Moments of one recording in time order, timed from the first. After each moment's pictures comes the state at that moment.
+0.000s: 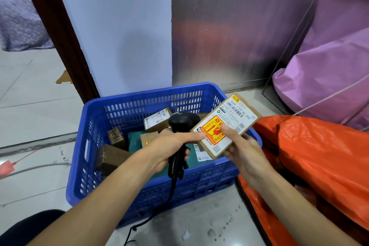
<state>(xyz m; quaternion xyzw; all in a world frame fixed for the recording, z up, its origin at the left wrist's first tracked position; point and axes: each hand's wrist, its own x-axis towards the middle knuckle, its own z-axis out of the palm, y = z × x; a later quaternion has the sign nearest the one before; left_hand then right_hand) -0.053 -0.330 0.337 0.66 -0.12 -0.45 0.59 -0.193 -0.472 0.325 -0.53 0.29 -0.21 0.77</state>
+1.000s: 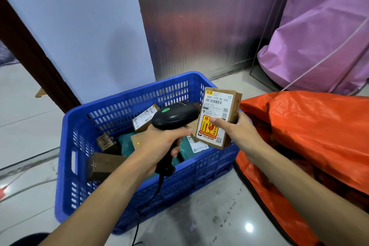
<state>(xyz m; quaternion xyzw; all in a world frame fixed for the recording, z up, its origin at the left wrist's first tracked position) -0.066 -0.336 0.336 0.67 -0.21 -0.37 0.60 -0.192 -0.513 0.303 -0.66 0.34 -0.22 0.63</state>
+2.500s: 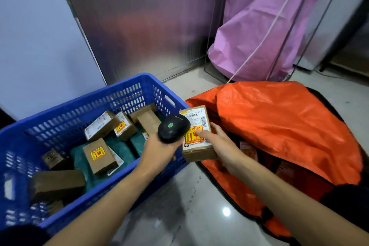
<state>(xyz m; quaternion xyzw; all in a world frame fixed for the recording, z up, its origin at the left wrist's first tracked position) -0.158 -0.415 0.286 0.74 -0.31 -0.31 0.52 -0.304 -0.533 0.281 -0.53 0.45 -0.19 0.69</state>
